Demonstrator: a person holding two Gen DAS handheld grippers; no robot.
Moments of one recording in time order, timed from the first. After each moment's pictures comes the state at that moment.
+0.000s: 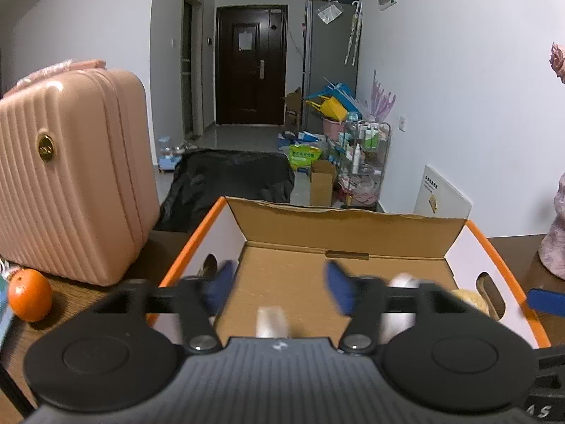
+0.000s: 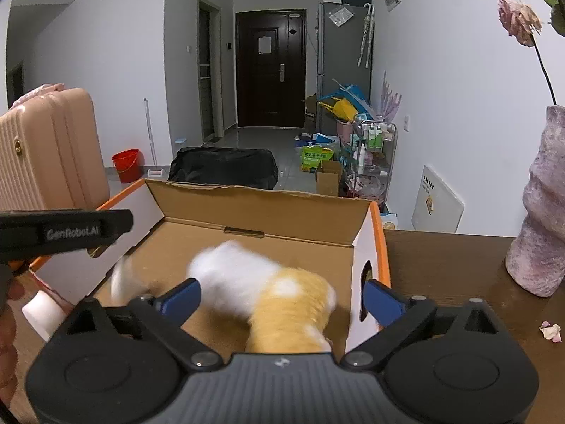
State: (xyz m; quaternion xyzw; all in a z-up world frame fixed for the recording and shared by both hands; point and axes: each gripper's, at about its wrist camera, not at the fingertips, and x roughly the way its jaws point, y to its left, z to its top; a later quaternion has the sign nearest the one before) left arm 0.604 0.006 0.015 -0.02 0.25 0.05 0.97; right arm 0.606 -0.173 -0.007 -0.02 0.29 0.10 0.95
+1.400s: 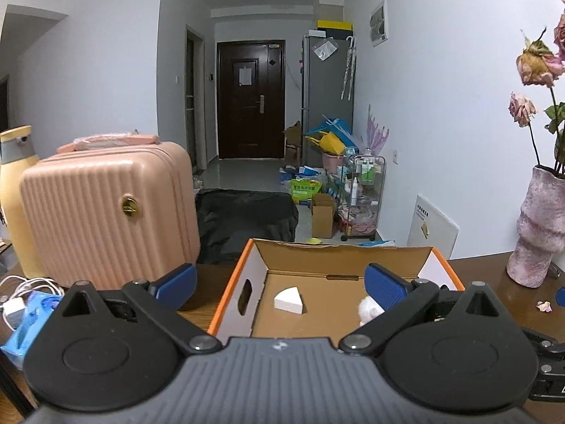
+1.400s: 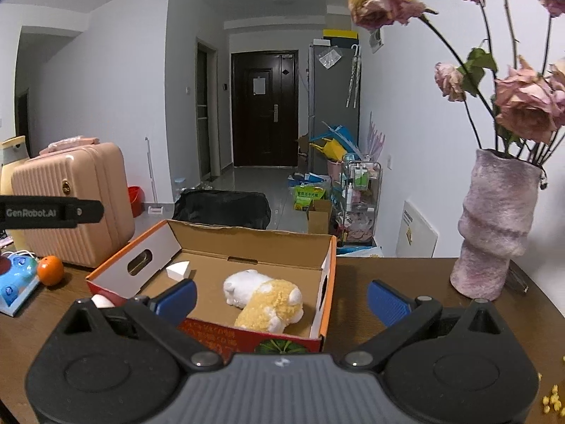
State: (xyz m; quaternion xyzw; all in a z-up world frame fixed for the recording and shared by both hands) left arm 0.494 0.016 0.091 -0.01 0.20 0.05 0.98; right arm 0.487 -0.221 0.057 -0.01 0.22 0.09 0.97
